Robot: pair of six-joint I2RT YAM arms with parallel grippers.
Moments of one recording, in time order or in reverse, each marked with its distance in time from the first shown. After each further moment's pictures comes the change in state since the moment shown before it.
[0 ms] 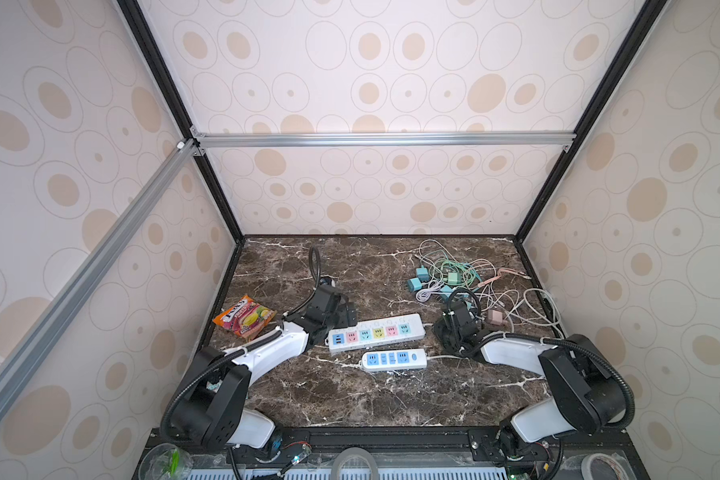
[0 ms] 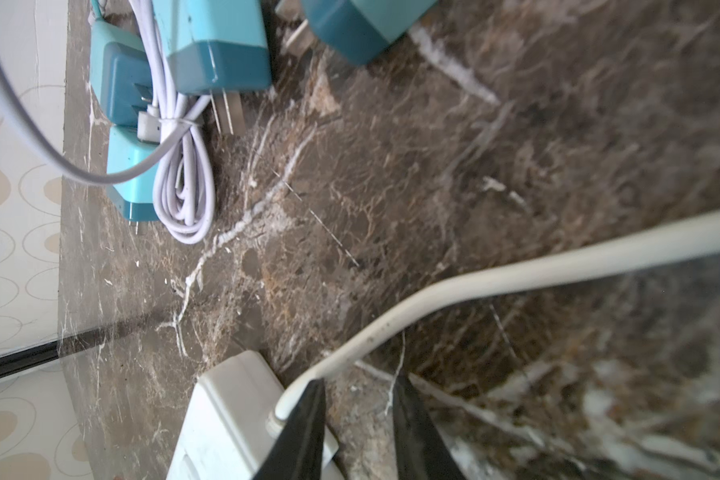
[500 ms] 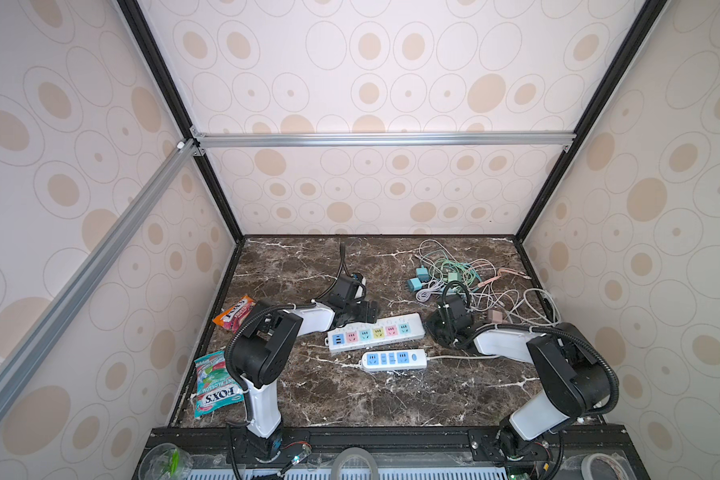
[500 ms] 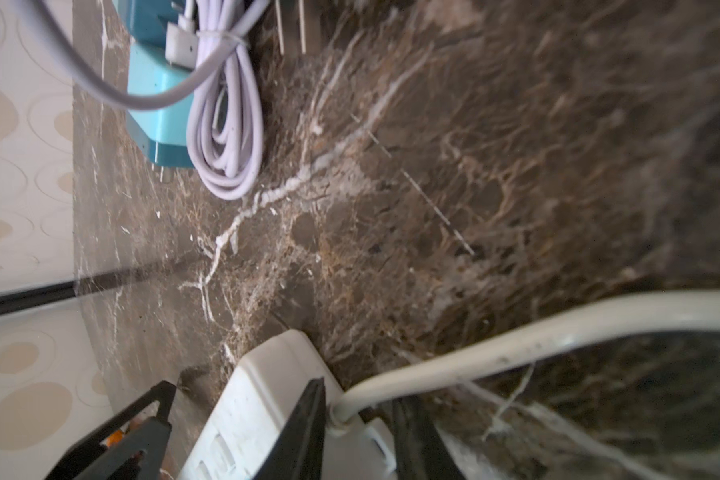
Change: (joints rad) left arm 0.000 0.461 0.274 0.188 0.281 0.263; right arm -0.001 0.088 0.068 0.050 -0.117 -0.043
